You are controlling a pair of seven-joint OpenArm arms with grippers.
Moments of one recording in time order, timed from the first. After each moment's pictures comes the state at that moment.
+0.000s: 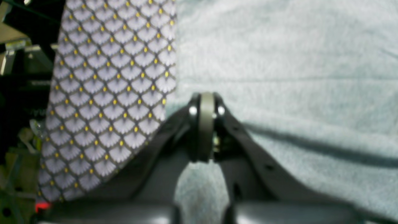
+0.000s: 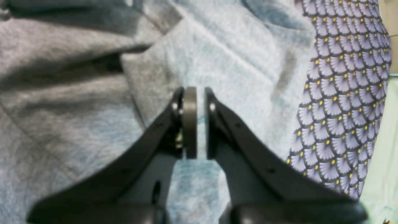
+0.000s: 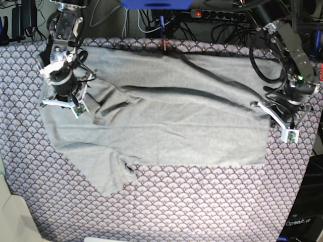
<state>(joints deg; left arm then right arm) 2.2 -5.4 -30.1 104.2 -5.5 -30.4 54.4 -11.8 -2.0 19.7 99.8 -33.5 40.1 -22.4</state>
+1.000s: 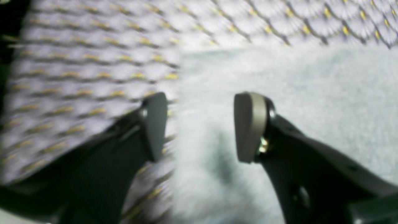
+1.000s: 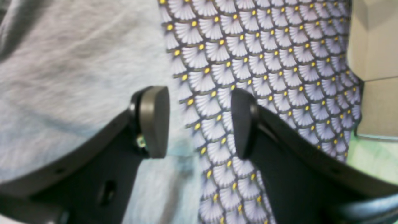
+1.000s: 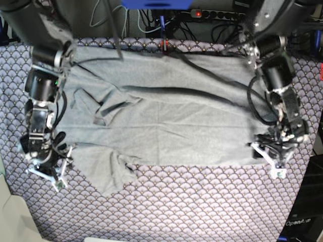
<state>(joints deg) -25.2 -9.2 -27.7 59.9 6.5 -29.8 40.2 29.1 10.3 20.4 55.7 -34.0 40.1 -20.4</state>
